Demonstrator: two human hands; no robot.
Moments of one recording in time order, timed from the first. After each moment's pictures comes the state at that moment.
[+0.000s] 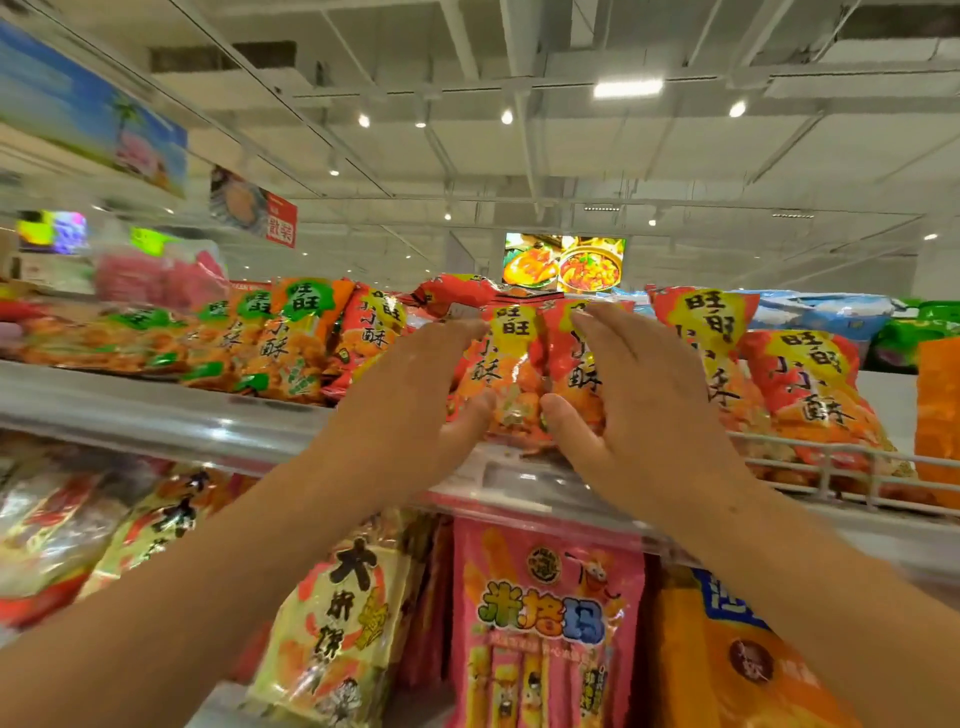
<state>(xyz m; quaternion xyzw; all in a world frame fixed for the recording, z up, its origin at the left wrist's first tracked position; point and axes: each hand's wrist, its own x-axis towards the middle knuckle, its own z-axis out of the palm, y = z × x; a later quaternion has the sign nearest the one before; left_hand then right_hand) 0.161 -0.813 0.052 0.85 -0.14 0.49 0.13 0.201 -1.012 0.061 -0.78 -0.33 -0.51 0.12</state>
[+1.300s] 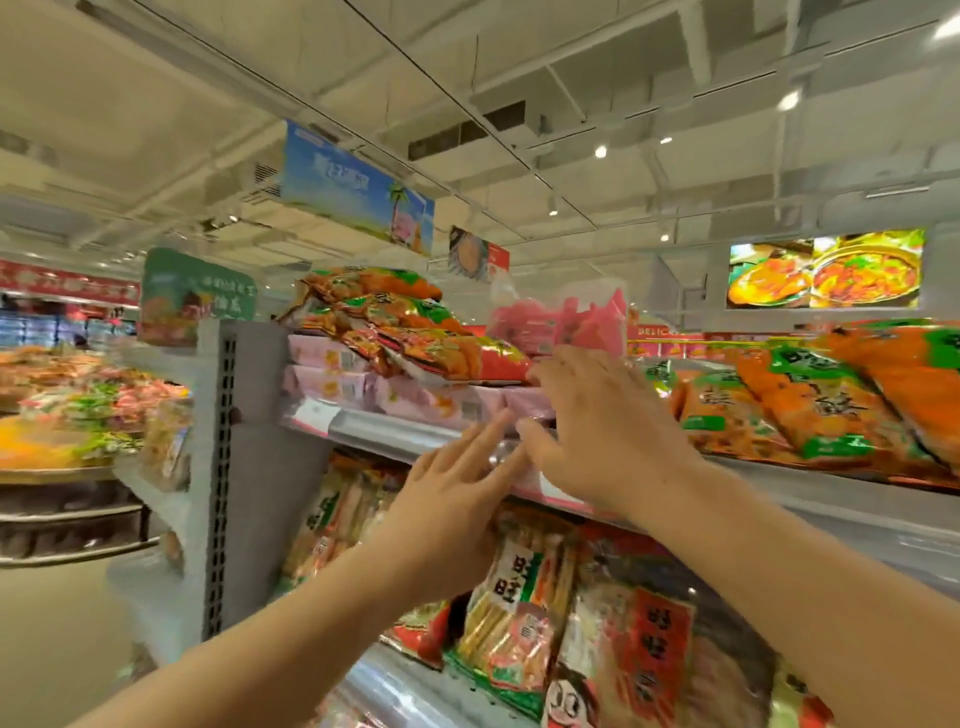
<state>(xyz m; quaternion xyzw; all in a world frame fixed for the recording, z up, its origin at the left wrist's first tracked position) 0.098 -0.188 -0.028 0.93 0.02 0.36 -0.10 0.165 -0.352 0.062 -0.77 -0.48 -0.40 0.12</state>
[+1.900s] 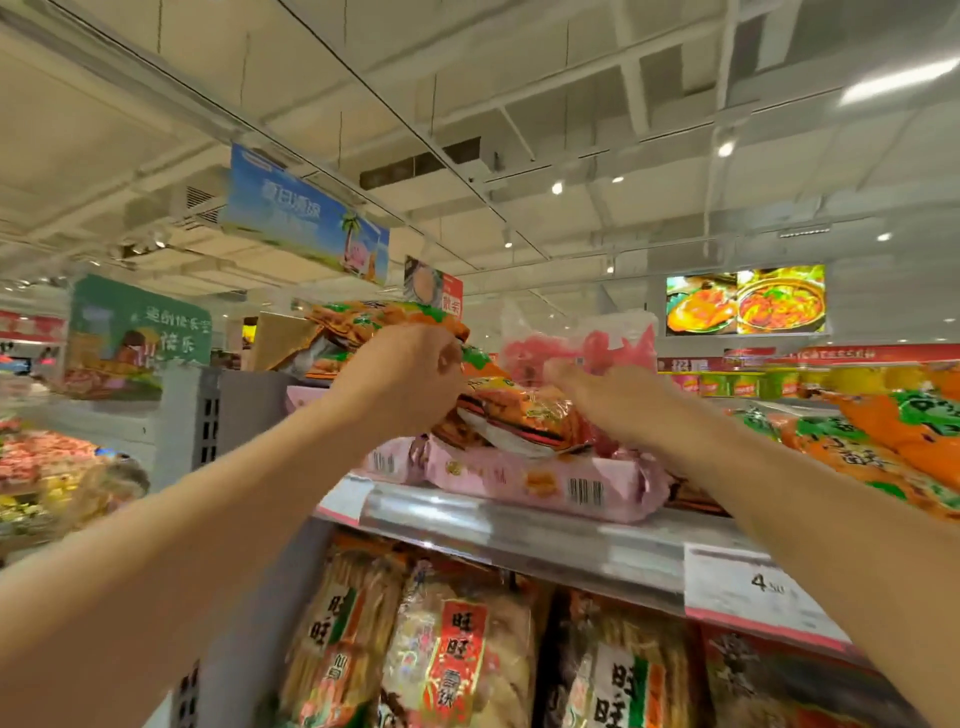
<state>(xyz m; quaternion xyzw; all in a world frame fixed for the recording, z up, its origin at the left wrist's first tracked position) 0.100 -0.038 0.134 0.87 0.05 0.49 0.00 0.195 -0.227 0.125 -0.88 -0.28 -0.18 0.33</state>
